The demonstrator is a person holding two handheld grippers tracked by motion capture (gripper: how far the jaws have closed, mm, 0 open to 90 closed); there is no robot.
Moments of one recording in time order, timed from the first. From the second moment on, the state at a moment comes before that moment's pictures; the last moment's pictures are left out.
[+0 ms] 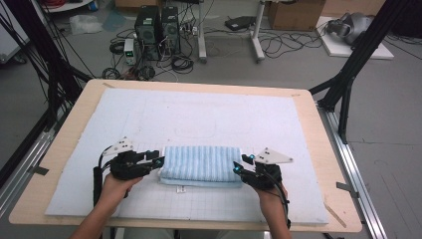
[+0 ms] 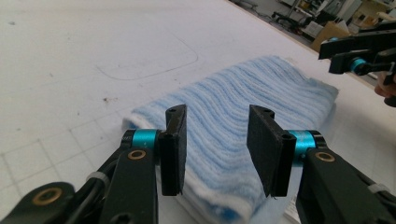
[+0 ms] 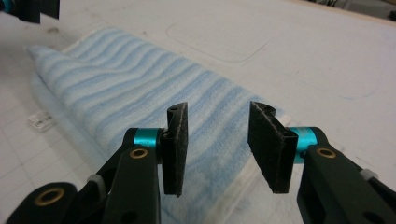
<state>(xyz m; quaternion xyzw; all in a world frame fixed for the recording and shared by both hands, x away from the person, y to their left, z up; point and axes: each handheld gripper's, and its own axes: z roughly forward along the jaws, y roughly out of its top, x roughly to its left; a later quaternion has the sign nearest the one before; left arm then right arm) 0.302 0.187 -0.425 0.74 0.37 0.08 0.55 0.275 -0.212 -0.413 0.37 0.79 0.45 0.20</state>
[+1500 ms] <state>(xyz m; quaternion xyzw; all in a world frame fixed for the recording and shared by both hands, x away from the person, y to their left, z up) 0.318 0.215 -0.417 0.71 0.37 0.16 0.58 0.281 -0.250 -0.413 0.39 0.78 0.43 0.25</state>
